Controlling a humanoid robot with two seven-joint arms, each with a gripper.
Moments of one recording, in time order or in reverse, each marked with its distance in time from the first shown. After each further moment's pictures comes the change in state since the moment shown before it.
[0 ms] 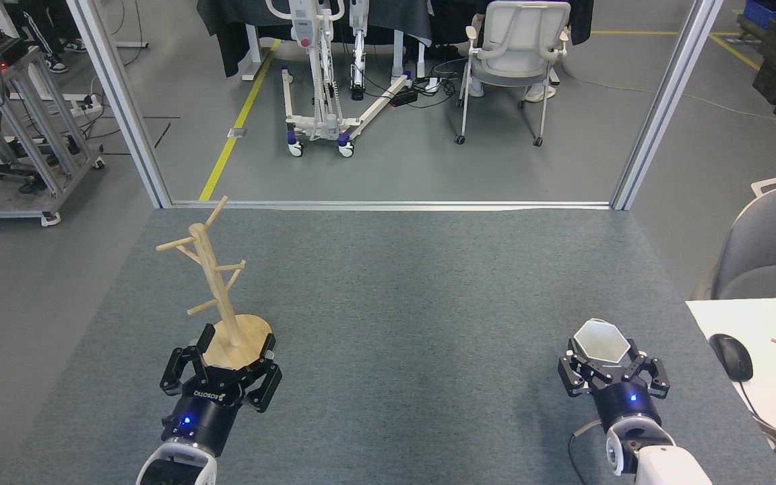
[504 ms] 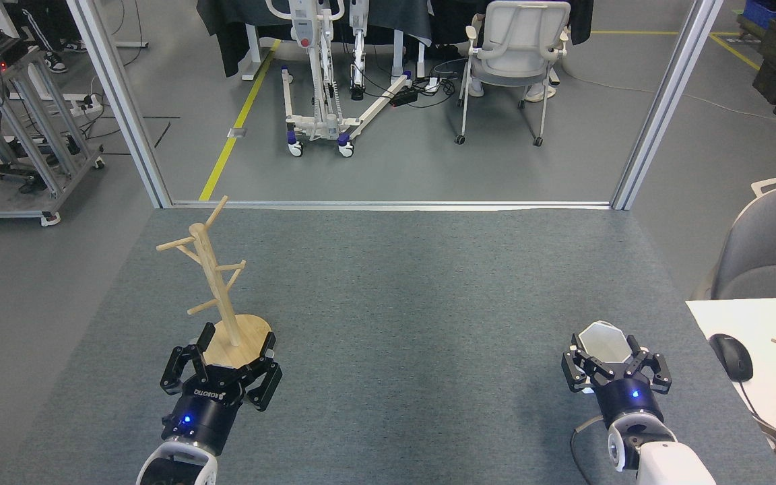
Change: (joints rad) left arm -0.002 -0.001 -0.001 -0.001 0.002 0.001 0.000; right arm -0.011 -0.005 -0.001 0.005 0.000 0.005 0.005
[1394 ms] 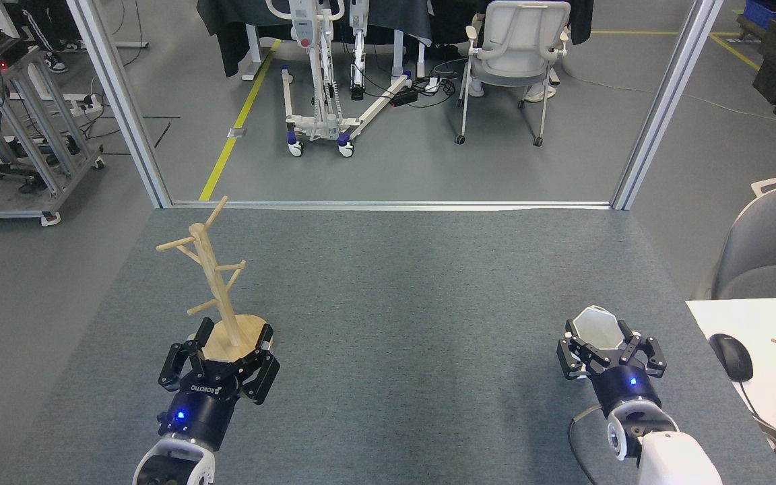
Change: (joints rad) left arm 0.000 0.011 -0.003 -0.029 0.117 -0.028 0.003; right arm -0.002 -0.017 -0.001 -0.106 0.001 -0.063 0.072
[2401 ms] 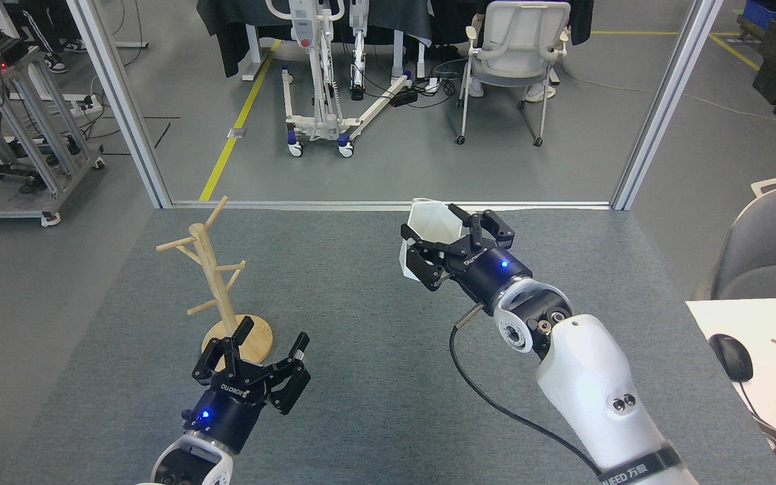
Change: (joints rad) left arm -0.017 -0.007 -0.058 0.002 0.001 -0.129 -0.010; right arm -0.296 0.147 0.255 -0.240 -0.122 -0.232 0.254
